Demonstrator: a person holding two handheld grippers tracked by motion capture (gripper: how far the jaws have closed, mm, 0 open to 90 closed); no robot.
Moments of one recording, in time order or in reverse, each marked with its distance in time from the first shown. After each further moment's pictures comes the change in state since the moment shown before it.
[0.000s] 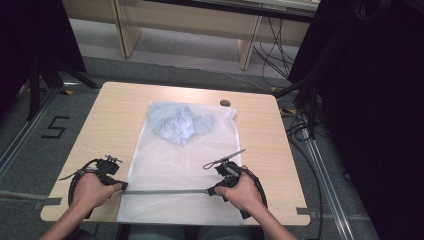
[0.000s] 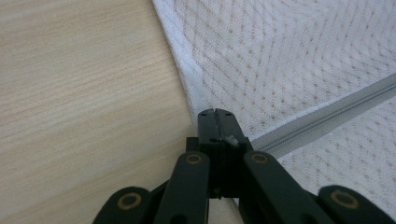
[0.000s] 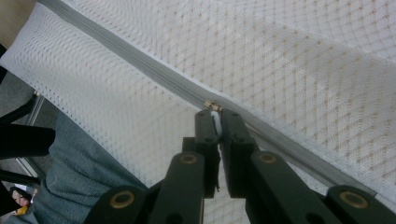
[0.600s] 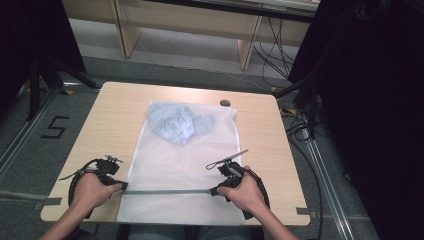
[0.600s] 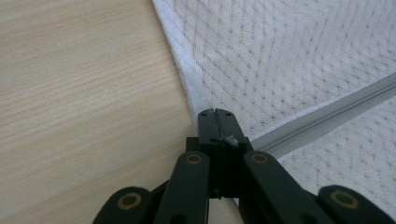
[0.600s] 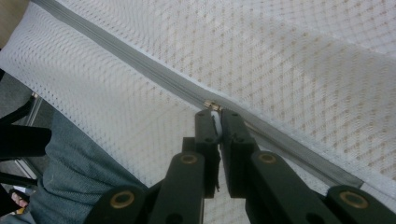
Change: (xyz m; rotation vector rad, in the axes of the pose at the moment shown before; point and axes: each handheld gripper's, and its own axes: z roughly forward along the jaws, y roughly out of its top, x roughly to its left) left arm 0.000 0.000 0.001 -0.007 0.007 0.002; right arm -0.006 -0.003 -0.003 -0.003 -0.006 0.007
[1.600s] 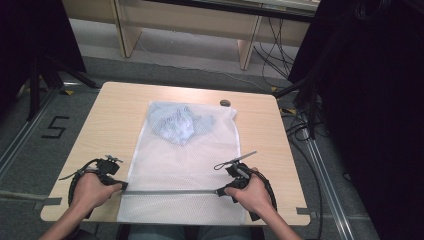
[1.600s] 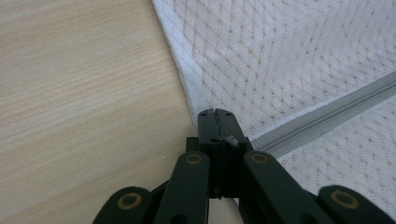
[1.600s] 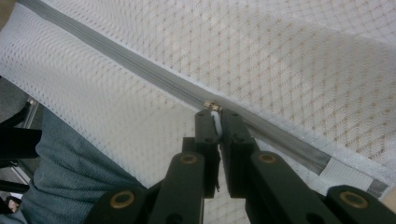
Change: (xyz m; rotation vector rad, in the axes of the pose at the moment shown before) left arm 0.000 0.000 0.000 0.001 -0.003 0.003; right arm -0.016 -0.012 -0.008 -0.021 -0.028 0.012
